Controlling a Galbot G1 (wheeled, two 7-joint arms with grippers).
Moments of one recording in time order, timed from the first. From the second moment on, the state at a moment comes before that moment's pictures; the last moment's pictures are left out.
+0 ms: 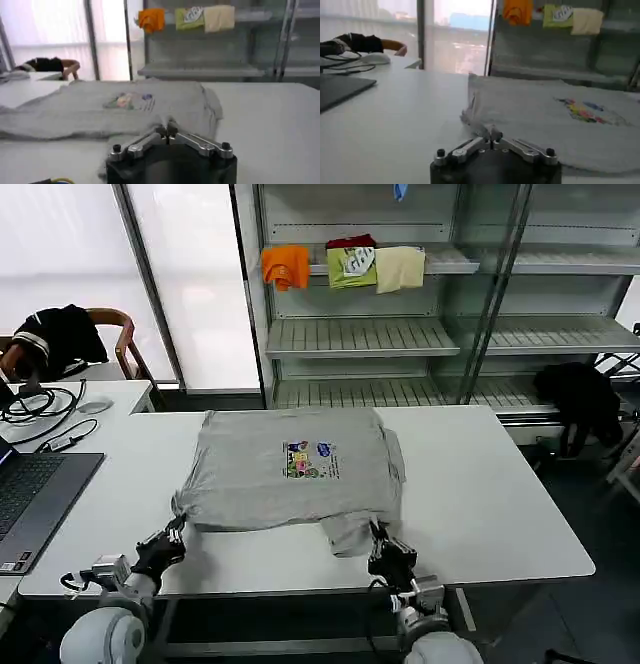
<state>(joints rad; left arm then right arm) 1.26 -1.37 -0.75 -1.96 -0.38 0.53 0.08 -1.24 1.52 0.31 2.01 0.08 -0.41 0.07</state>
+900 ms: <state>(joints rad) 0.82 -1.36 -0.70 -1.55 -0.46 0.53 0.03 -0.60 1.61 0.35 1.34 -0.01 -0.37 0.05</state>
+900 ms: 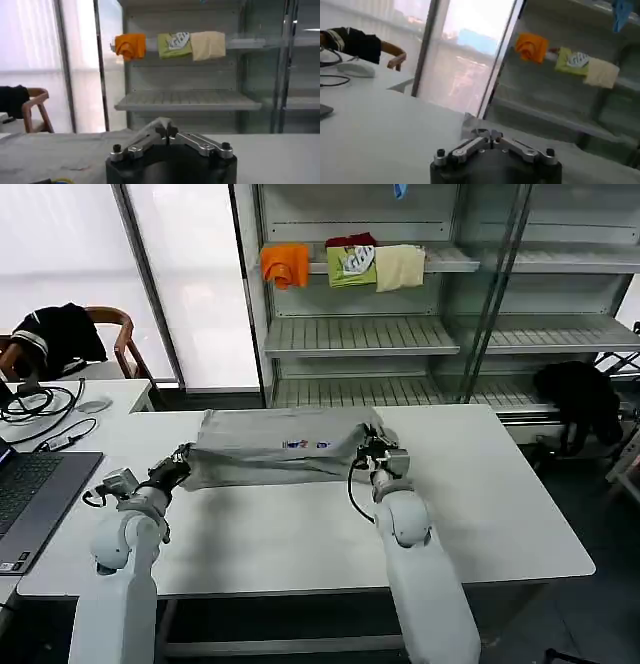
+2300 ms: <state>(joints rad) 0.92 -1.37 -0.68 -1.57 -0.18 0.57 0.06 -0.79 1.55 0.38 1.54 -0.09 -0.55 0.04</state>
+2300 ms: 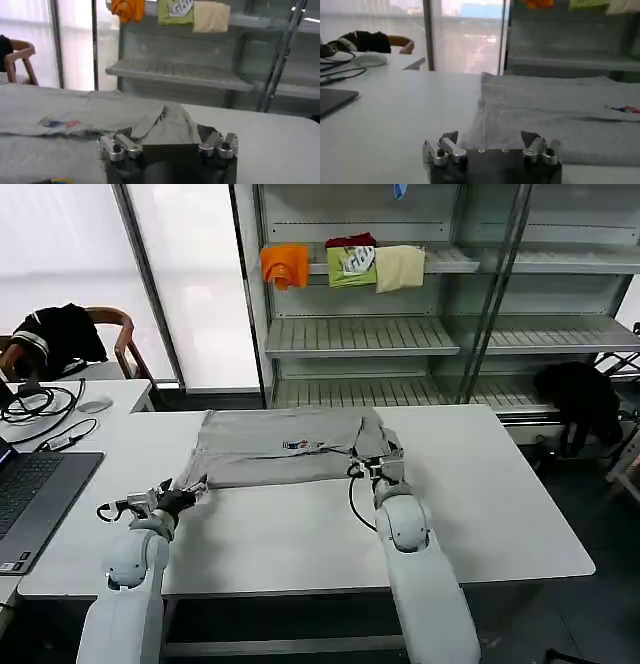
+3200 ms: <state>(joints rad) 0.95 -1.36 -0.66 -1.60 -0.12 0.58 0.08 -0.87 1.47 0.37 1.59 0.06 -0.58 0.03</state>
